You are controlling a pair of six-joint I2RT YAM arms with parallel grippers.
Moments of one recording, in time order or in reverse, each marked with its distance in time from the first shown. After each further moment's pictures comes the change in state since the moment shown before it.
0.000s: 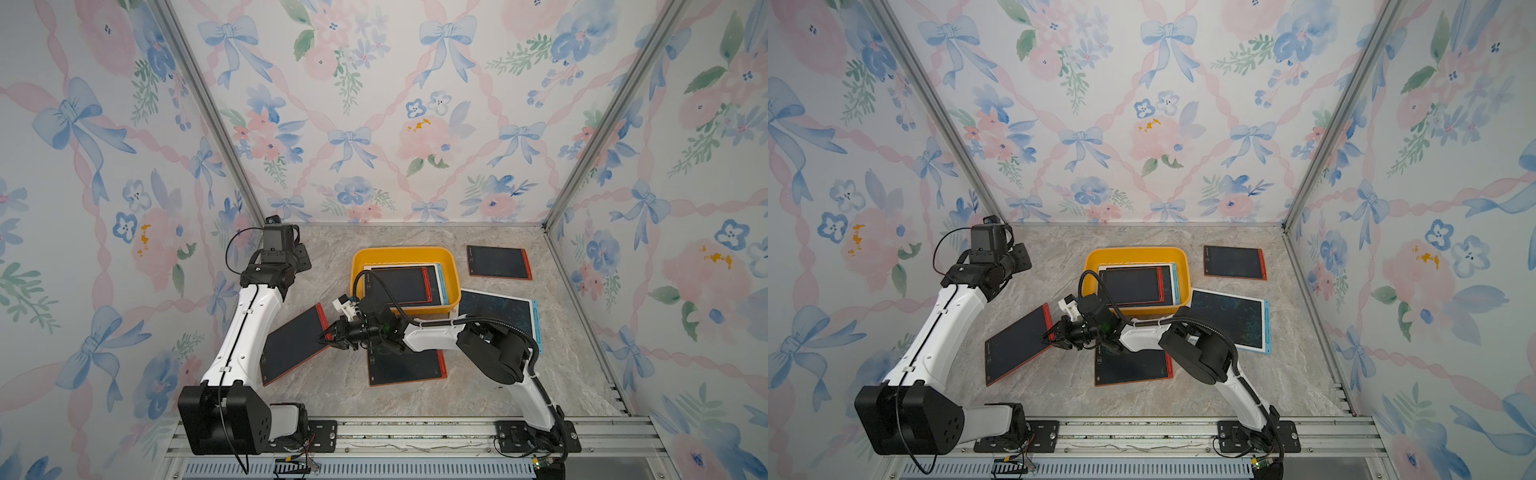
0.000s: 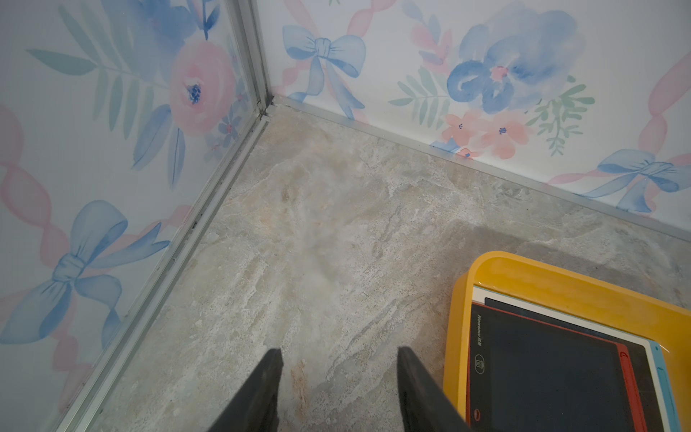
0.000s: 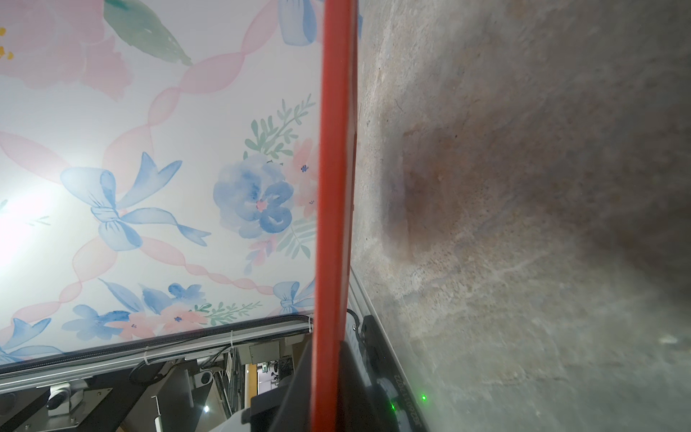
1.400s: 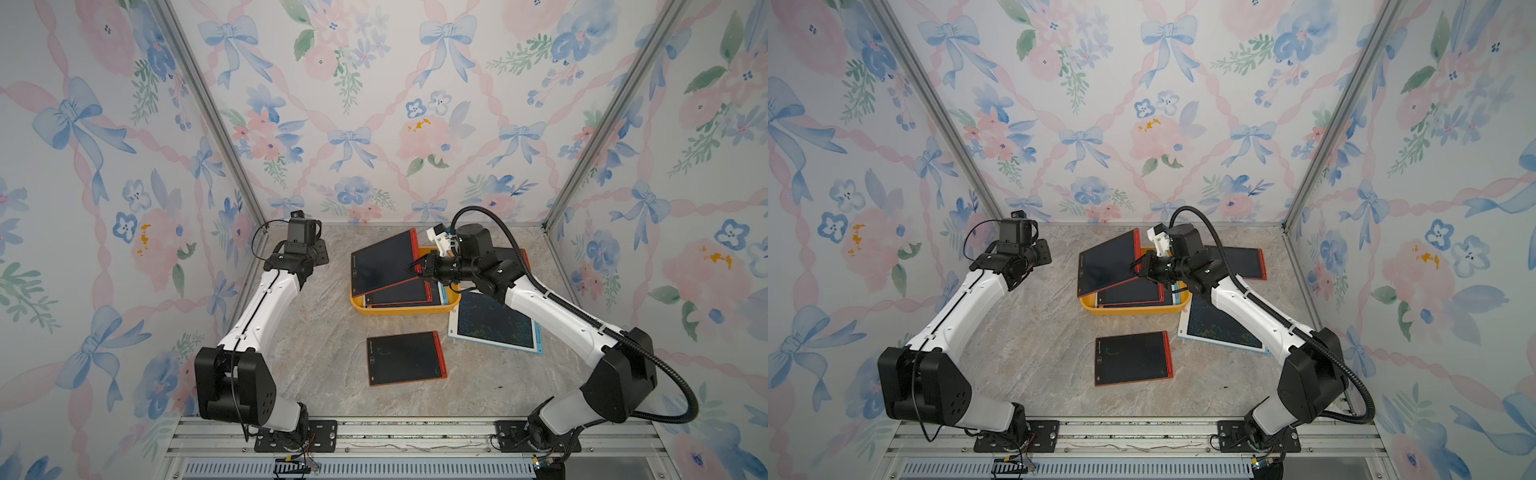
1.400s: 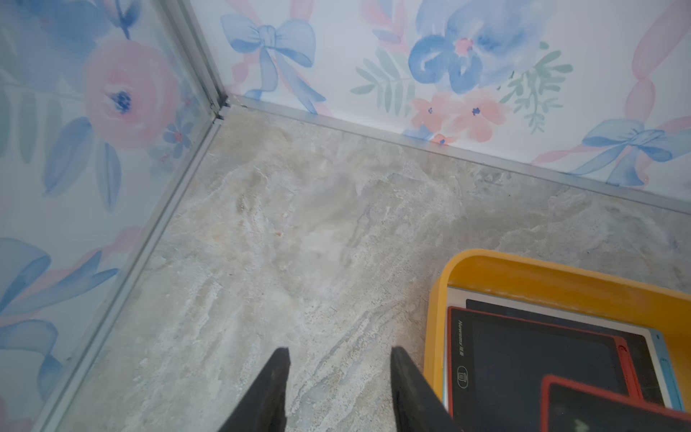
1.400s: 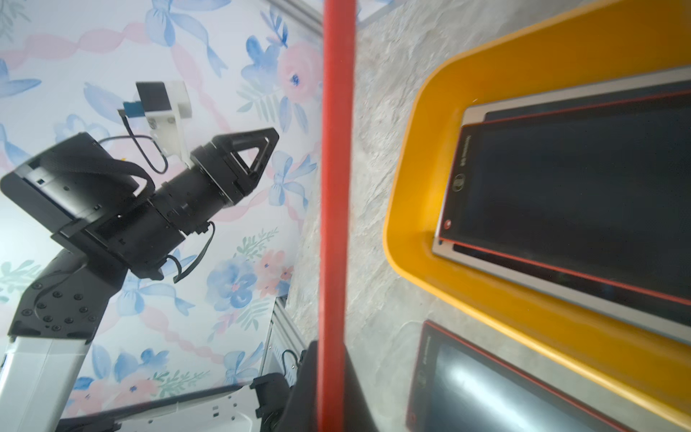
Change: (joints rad) left arm -0.090 0.116 0.043 0.077 -0.046 0.004; right arm -0.438 -0.661 -0.065 -0.797 0.033 -0.479
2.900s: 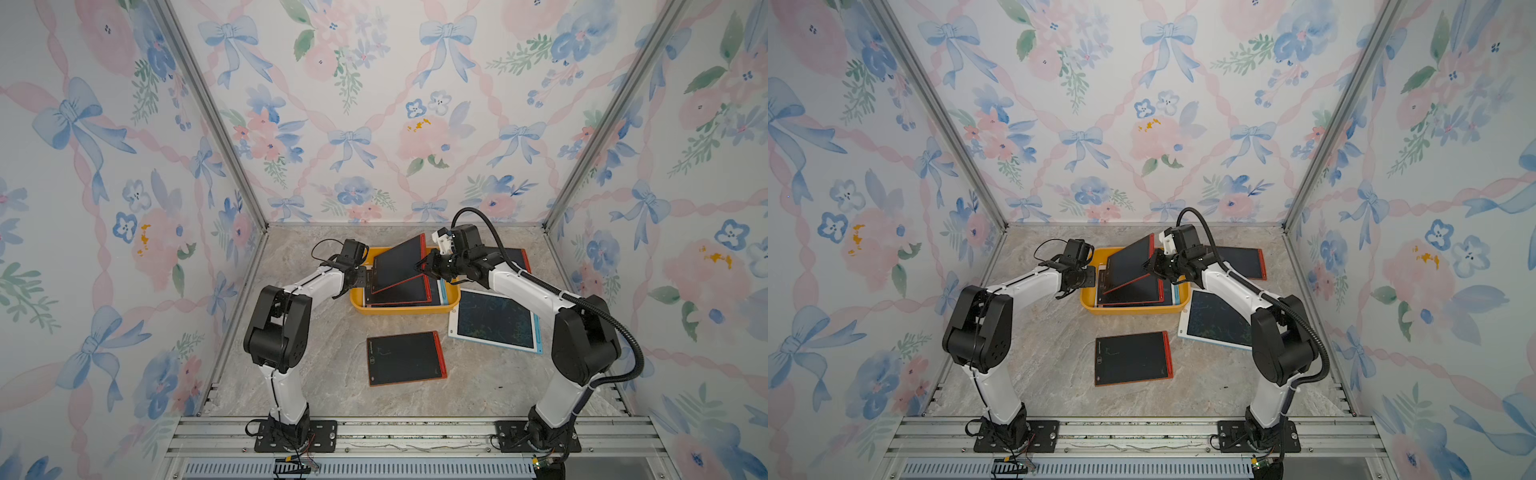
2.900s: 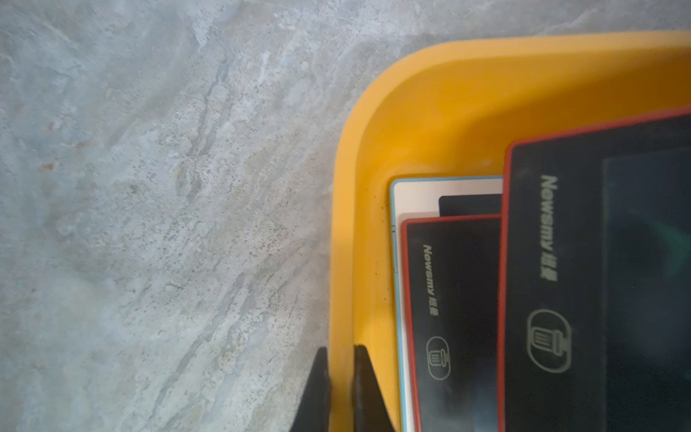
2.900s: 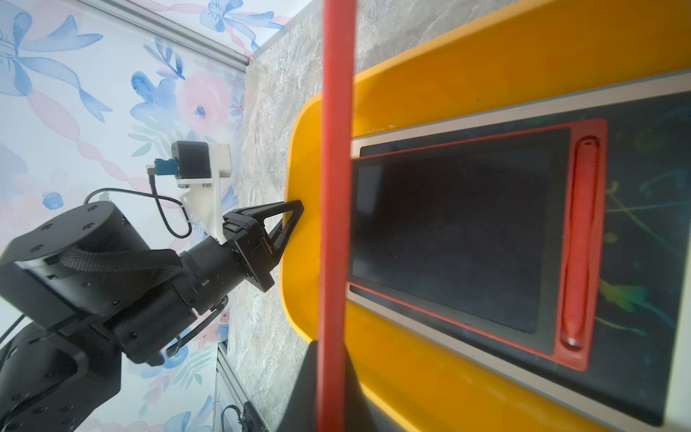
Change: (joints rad) left arm -0.232 0.430 -0.039 0.166 0.019 0.010; right arm -0.174 0.214 0.050 -0.040 0.054 -0.109
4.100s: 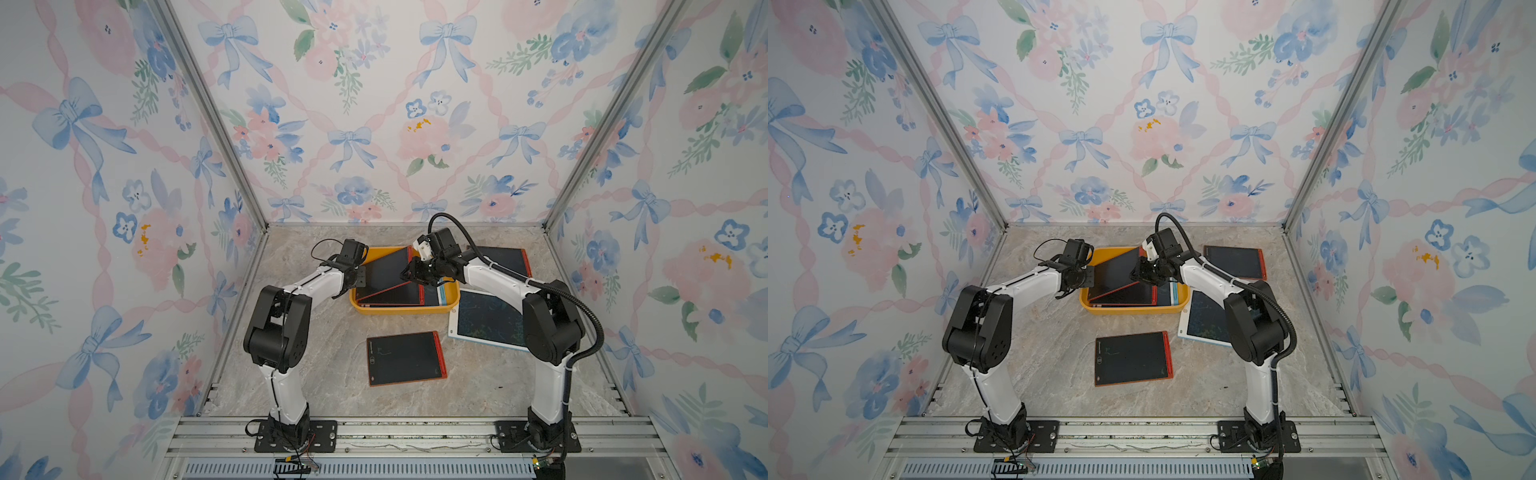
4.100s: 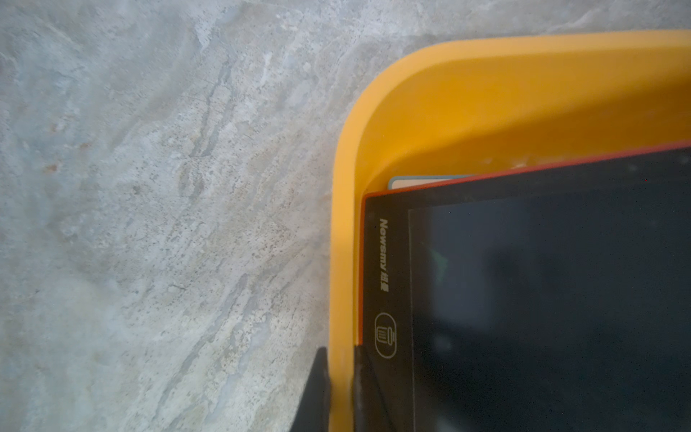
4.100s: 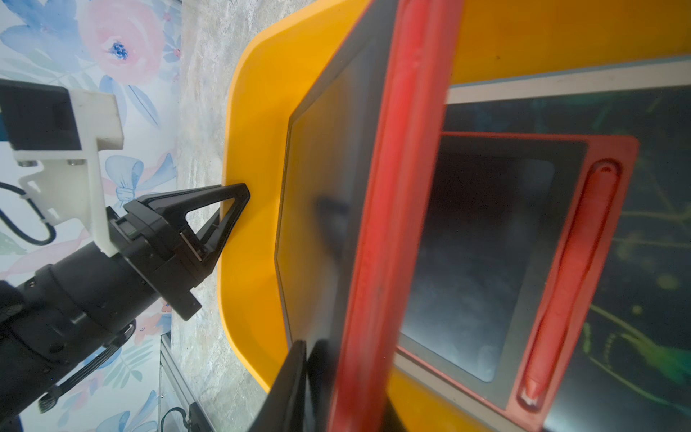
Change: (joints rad) left arm 0.002 0.001 0.000 0.000 0.000 0.004; right arm 0.083 0.229 0.180 -0.121 0.067 -0.116
